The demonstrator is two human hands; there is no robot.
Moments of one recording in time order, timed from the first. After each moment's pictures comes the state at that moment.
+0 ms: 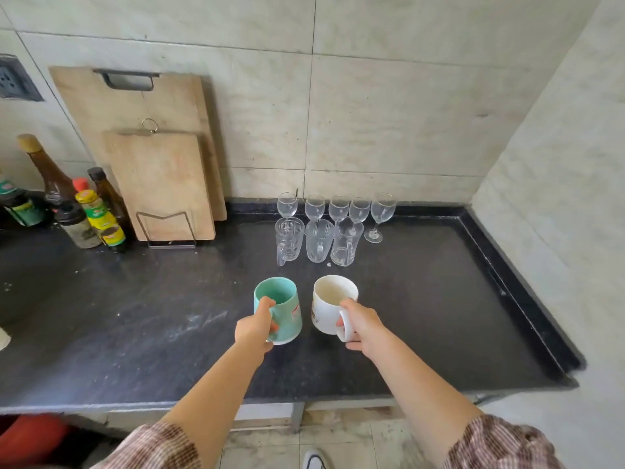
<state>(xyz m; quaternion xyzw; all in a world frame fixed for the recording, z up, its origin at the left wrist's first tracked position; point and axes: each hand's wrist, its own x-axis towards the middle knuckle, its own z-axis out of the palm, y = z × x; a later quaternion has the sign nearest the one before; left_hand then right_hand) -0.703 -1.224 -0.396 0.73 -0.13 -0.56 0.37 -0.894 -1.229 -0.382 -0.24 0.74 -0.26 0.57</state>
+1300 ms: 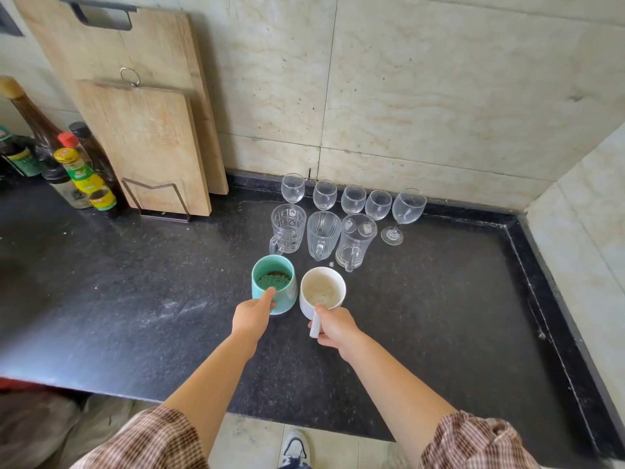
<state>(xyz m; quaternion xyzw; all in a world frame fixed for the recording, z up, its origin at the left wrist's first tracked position) -0.740 -1.293 -0.455 0.78 -0.19 -0.49 0.34 -0.899 -1.310 -0.437 -0.30 0.71 -0.16 0.62</state>
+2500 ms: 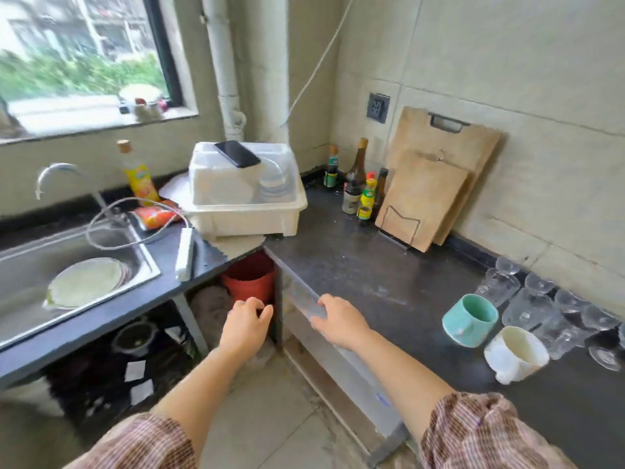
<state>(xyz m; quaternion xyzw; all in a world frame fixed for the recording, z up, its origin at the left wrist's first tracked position) -0.533 -0.907 -0.360 0.91 -0.22 -0.12 0.33 -0.648 -1.064 -0.340 -0.92 0.28 0.06 0.26</state>
